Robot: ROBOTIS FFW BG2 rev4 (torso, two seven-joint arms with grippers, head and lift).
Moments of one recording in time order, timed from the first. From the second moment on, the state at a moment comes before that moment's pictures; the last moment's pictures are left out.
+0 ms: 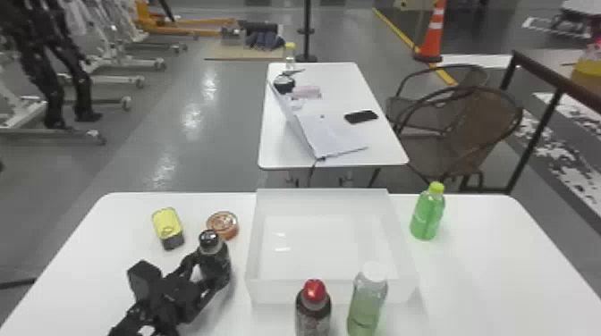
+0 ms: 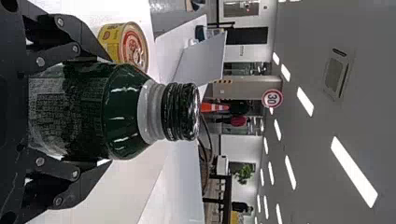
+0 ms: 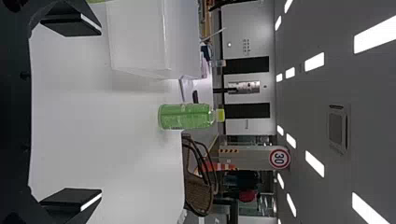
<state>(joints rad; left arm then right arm) -0.19 0.09 0.10 -0.84 0.05 -0.48 -0.59 0.63 -0.12 0.05 -1.72 -0.12 -0.41 -0.11</state>
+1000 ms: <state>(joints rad) -0.03 0.01 -0.03 -1.50 0.26 -0.15 -0.53 0.62 -0.12 0.05 -1.71 -0.13 -0.41 -0.10</state>
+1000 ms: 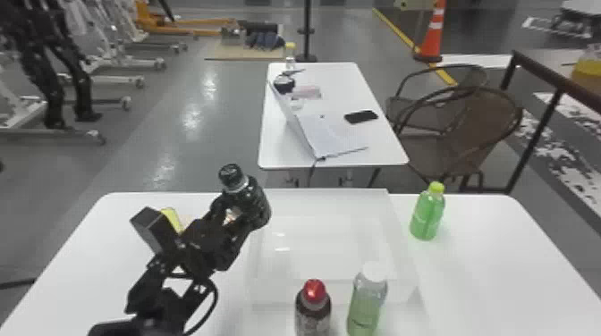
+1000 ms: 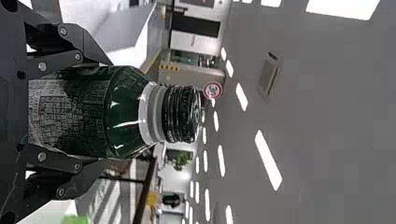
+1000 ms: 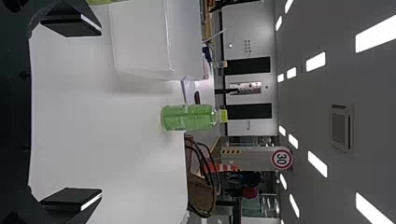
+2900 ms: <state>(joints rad) 0.26 0.00 0.20 -1.59 0.17 -0.25 -0.40 0.62 -0.12 0.05 -1.71 -0.12 -0.43 -0.10</state>
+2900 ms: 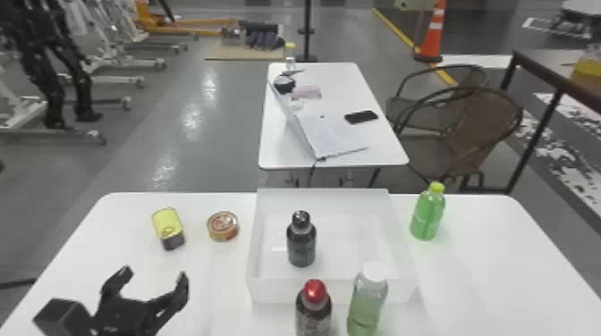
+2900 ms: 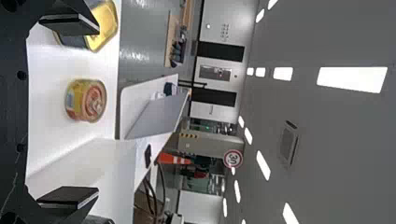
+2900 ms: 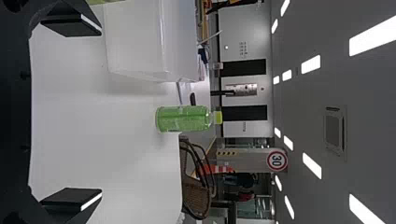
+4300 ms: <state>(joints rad) 0.49 0.00 0.23 -1.62 0.11 -0.33 -0.30 0.65 -0.12 0.05 -1.73 -0.11 -0.40 -0.12</state>
